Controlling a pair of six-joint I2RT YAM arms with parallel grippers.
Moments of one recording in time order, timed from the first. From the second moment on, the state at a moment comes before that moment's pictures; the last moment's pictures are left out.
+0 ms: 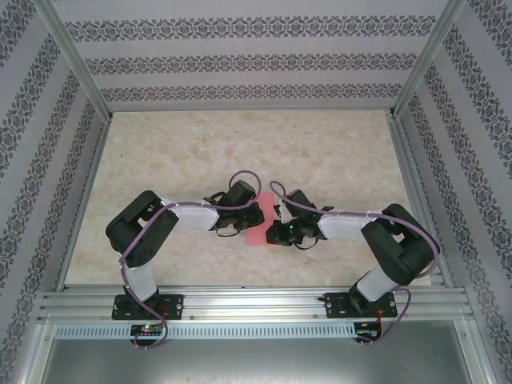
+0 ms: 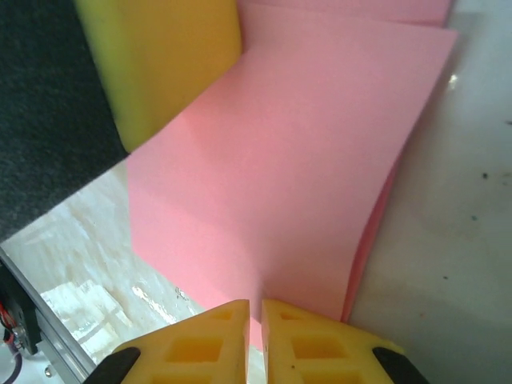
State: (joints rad) left arm -0.76 1.83 0.90 0.01 0.22 -0.99; right arm 0.64 1.57 0.61 -0.11 -0.51 0.64
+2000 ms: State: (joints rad) left arm -0.77 1.77 0.90 -0.03 0.27 -0.97; right arm 0.61 1.61 0.58 0.02 -0.55 0.84
